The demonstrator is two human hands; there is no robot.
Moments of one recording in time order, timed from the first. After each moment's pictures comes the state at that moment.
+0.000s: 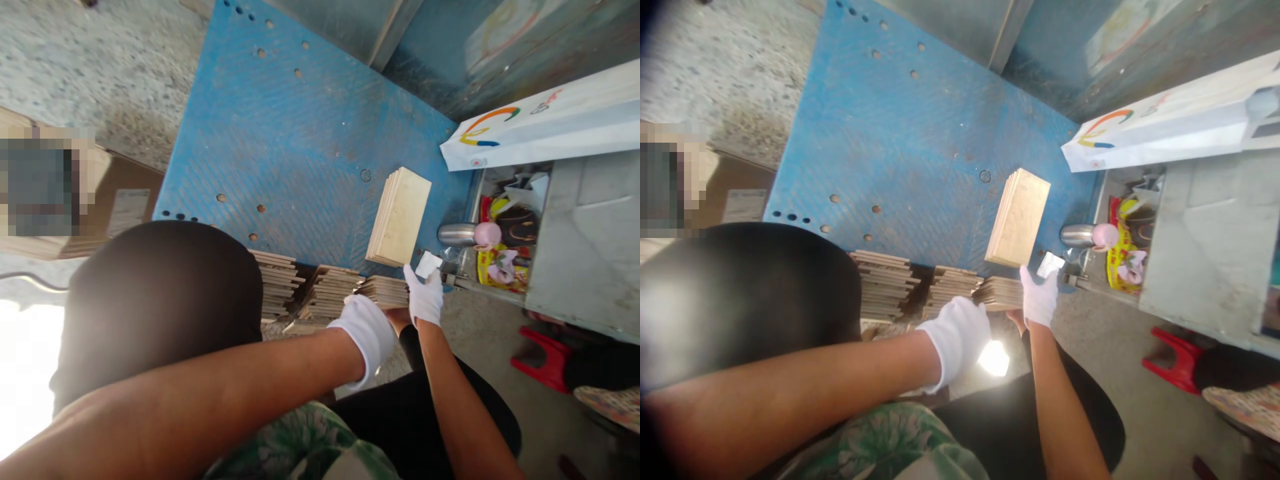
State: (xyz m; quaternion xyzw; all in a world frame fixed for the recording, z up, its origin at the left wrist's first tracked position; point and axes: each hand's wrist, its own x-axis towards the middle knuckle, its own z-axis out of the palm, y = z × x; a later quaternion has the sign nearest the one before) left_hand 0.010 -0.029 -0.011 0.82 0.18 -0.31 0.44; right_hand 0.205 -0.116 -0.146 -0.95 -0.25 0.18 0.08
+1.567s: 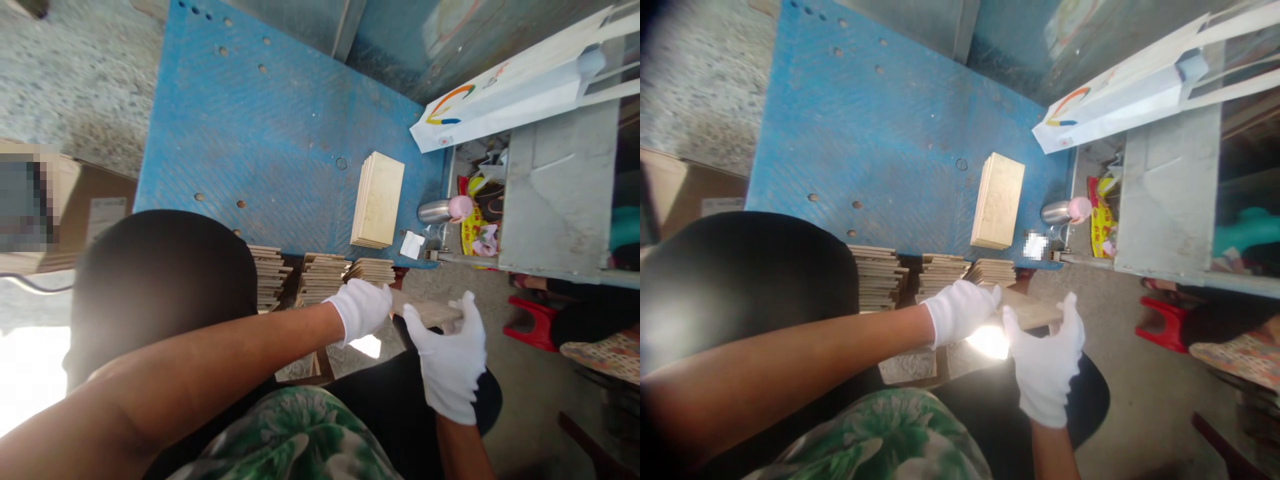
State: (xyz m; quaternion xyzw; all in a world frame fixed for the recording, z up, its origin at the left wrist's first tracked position) left_hand 0.020 -0.063 -0.045 0.91 0.12 -0.14 0.37; right_hand 0.120 -0.190 -0.018 -0.93 -0.27 0.05 0.25
